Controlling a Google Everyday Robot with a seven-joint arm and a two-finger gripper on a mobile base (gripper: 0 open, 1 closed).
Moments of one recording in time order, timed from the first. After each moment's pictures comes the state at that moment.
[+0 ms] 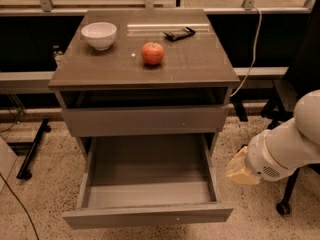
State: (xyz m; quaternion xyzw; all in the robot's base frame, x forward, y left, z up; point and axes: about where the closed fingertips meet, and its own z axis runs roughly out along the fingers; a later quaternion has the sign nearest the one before) arm 0.406 -0.194 0.747 -0.54 0.82 0.10 0.19
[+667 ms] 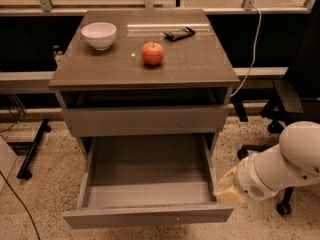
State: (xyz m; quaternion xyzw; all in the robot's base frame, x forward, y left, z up) arm 0.391 -0.175 0.678 -0.50 0.83 0.17 0.18
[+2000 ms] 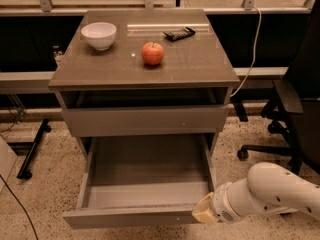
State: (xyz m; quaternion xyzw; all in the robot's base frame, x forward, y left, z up) arm 0.380 -0.131 0.560 -0.47 0.83 0.22 0.19
